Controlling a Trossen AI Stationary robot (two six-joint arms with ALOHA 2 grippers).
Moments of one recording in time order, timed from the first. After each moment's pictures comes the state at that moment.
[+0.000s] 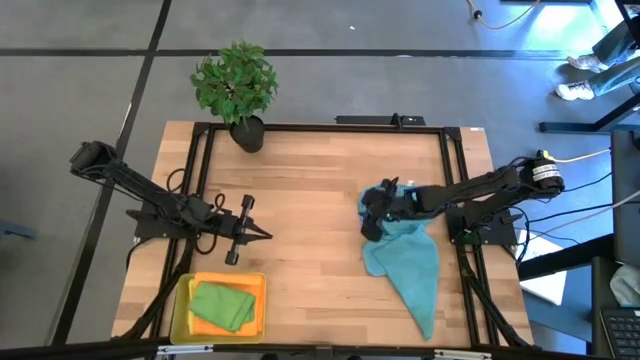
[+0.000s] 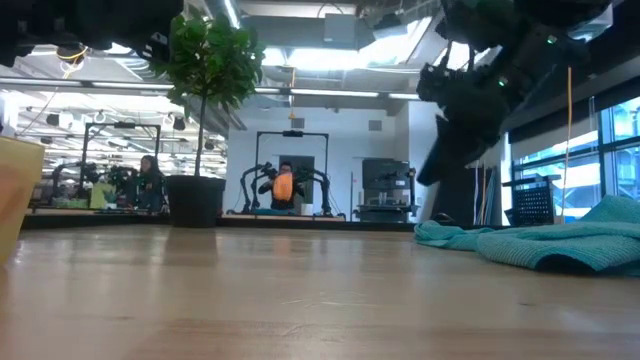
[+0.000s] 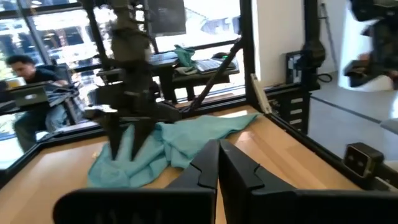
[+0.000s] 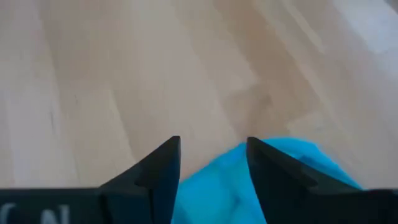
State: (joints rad) left arm -0.41 0.87 0.21 0.66 -0.23 0.14; right arm 0.08 1.41 0.70 -0.20 0.33 0.38
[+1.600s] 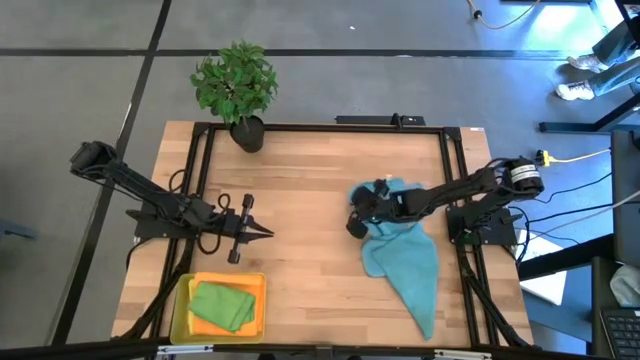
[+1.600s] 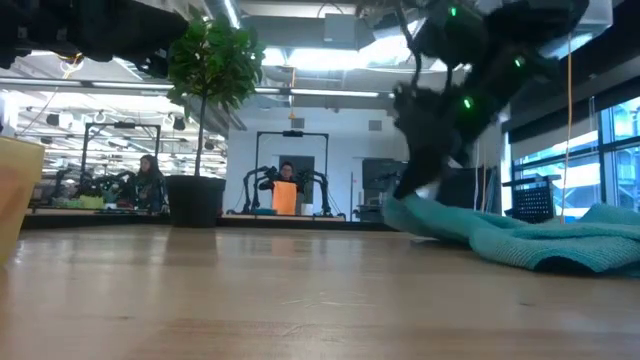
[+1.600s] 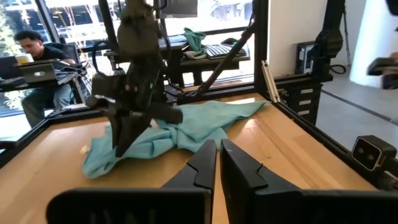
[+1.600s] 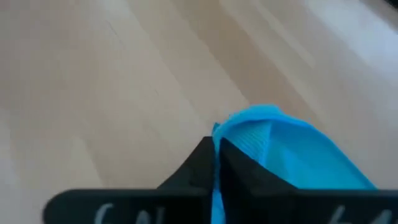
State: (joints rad) left arm -0.40 0.87 0.21 0.60 -0.28 0.08; right arm 0.08 1.58 0.77 -0.10 0.44 0.47
